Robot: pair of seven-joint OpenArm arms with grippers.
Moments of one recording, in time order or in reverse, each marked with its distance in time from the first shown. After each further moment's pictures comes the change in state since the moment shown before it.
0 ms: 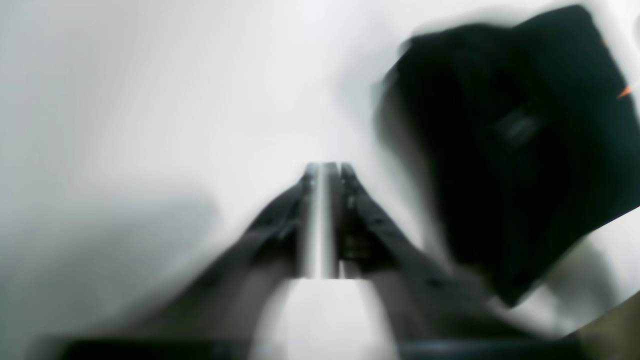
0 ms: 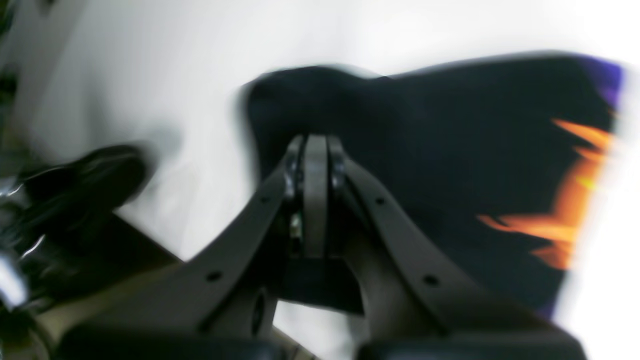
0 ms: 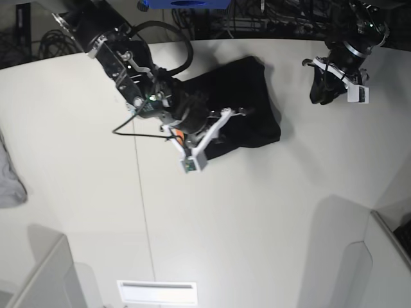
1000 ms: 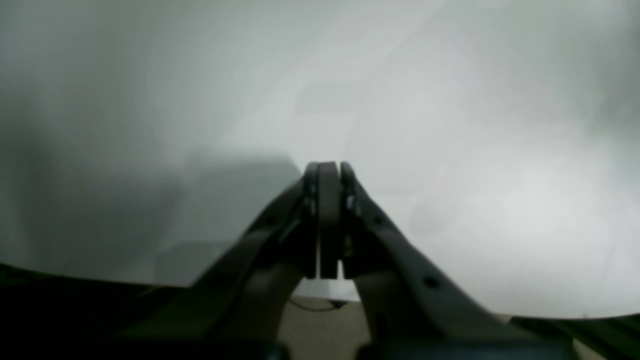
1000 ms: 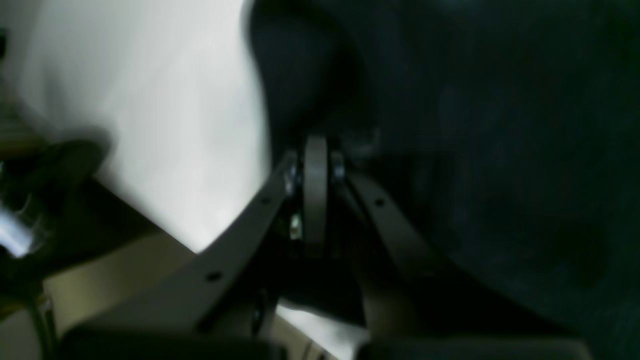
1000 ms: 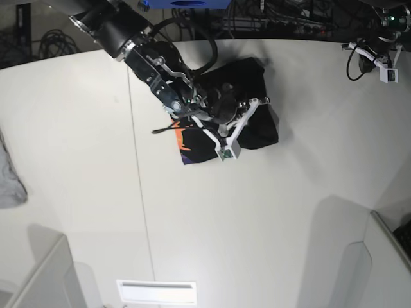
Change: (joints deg) left arm -0.4 -4.5 -13.7 -11.1 19.6 0.0 -0.3; right arm 3.5 -7.5 -7.9 -14.2 -0.3 0.4 0.7
